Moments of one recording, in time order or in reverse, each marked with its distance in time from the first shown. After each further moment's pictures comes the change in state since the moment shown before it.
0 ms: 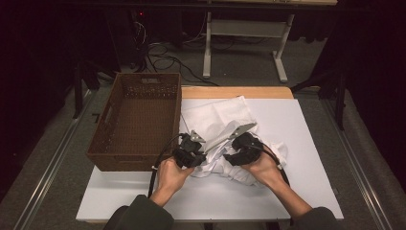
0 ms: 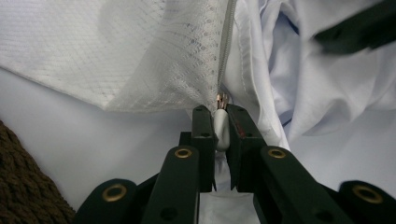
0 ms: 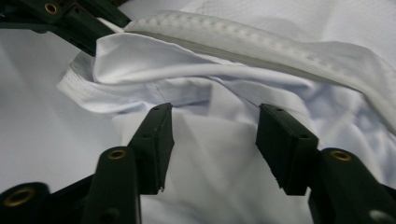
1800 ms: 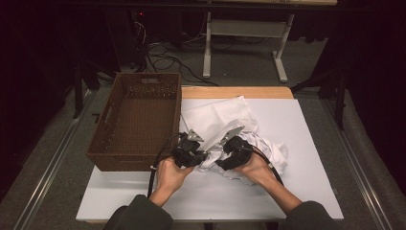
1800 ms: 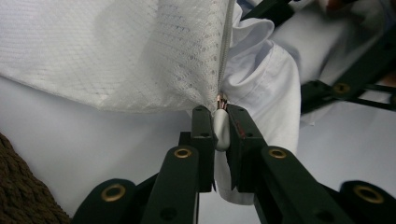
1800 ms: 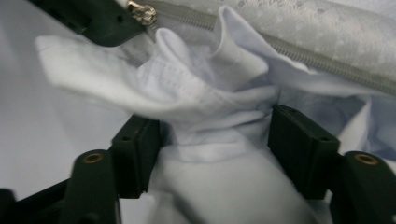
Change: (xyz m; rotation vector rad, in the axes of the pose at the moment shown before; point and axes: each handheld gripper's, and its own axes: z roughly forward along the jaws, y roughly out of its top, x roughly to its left) left arm 0.002 0.000 -0.005 -0.029 -0.038 -0.013; right arm 0.003 0.000 0.035 0.021 0.074 -0.041
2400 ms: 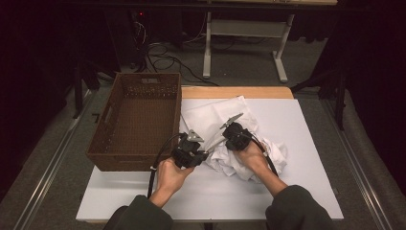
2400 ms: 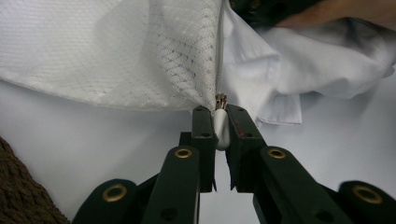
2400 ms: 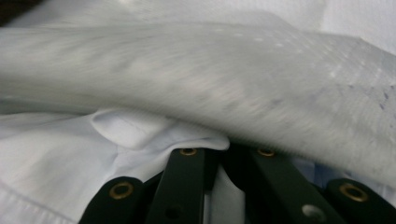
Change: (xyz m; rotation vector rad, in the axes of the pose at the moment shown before) left arm -0.003 0.000 -0.004 -0.019 0.002 0.008; right arm -0.040 0.018 0.019 0.049 -0.112 0.138
